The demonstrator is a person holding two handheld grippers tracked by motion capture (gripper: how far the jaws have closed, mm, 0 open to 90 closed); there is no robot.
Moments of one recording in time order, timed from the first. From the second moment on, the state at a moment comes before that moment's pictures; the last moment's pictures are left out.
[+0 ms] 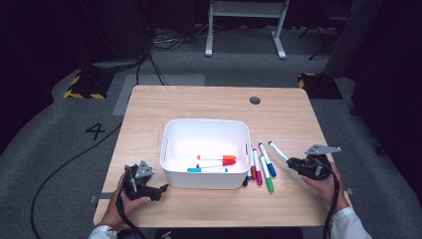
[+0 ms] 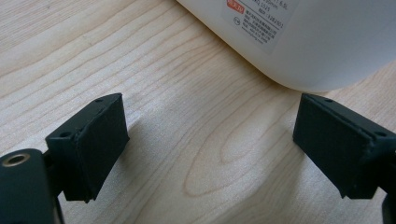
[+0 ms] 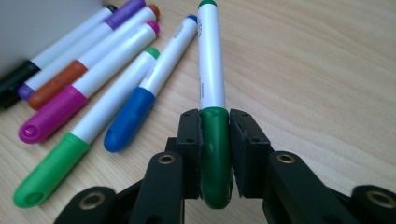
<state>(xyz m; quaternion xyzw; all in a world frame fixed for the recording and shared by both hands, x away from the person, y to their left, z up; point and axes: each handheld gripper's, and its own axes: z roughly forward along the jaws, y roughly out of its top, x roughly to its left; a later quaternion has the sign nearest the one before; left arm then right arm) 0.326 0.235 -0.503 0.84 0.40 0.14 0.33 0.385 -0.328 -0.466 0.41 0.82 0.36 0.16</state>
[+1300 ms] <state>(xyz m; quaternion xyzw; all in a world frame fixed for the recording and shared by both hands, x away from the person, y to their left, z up) 0.326 0.235 -0.503 0.85 0.39 0.14 0.33 0.383 -0.241 -0.339 0.25 0.84 0.45 0.17</state>
